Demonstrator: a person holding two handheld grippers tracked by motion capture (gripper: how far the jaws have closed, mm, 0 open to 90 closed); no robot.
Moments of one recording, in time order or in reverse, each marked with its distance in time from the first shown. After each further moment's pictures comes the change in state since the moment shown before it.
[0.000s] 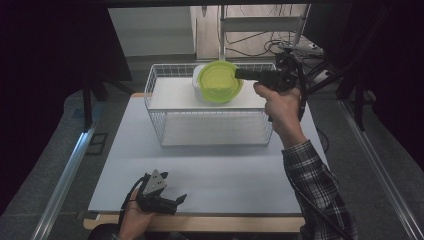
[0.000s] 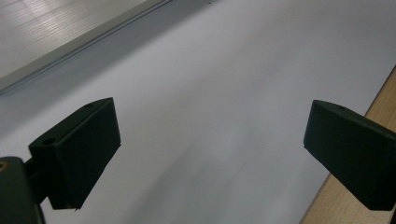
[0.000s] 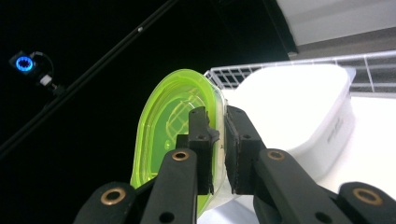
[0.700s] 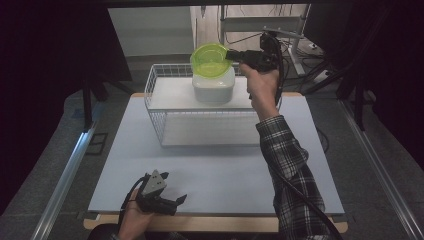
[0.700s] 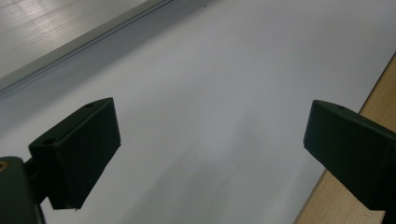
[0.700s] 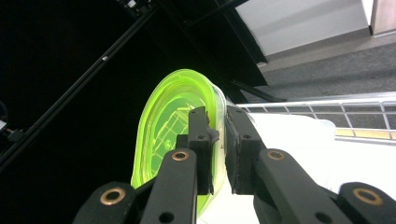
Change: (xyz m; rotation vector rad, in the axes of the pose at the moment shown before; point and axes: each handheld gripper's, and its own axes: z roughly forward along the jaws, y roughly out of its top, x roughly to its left) left arm 0.000 0.000 -0.001 -0.007 -0.016 0.001; right arm -0.016 0.034 0.055 -0.061 -0.132 0.087
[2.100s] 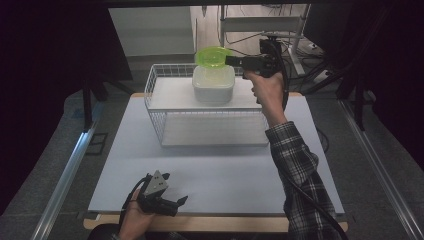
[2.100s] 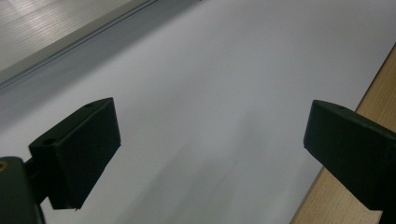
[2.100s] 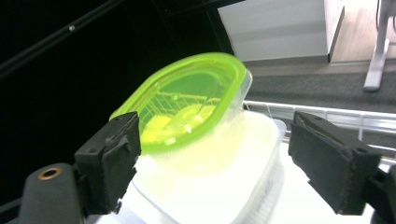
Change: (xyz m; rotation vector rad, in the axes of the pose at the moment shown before) left arm -0.002 0.000 0.003 0.016 -0.007 0.013; right arm -0.006 -0.008 -0.008 0.017 -0.104 -0.217
